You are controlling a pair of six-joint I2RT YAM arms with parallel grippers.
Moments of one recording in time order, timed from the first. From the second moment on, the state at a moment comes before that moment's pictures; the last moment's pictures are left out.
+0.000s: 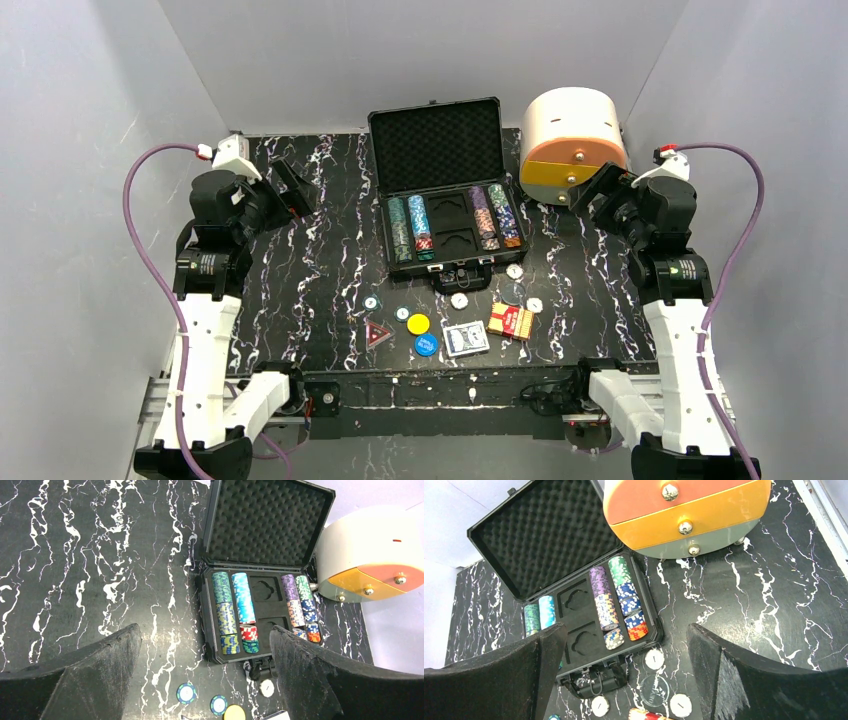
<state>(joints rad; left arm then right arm) -0.03 0.91 1.20 -0.66 0.15 -0.42 0.03 0.85 1.08 -0.59 -0.05 0.46</state>
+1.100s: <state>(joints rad) -0.20 0.86 0.80 -0.39 0.45 -0.59 0.16 0.88 0.94 -0.76 -0.42 0.53</state>
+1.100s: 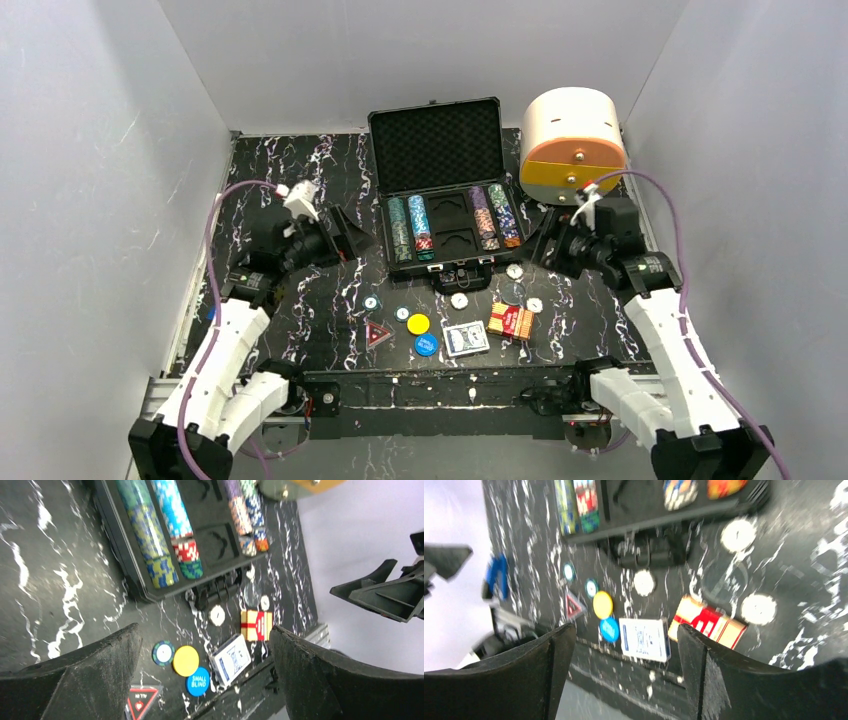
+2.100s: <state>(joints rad) -0.34 0.93 0.78 -0.59 -0.10 -0.59 0.99 1.44 0.90 -0.69 0.10 0.82</state>
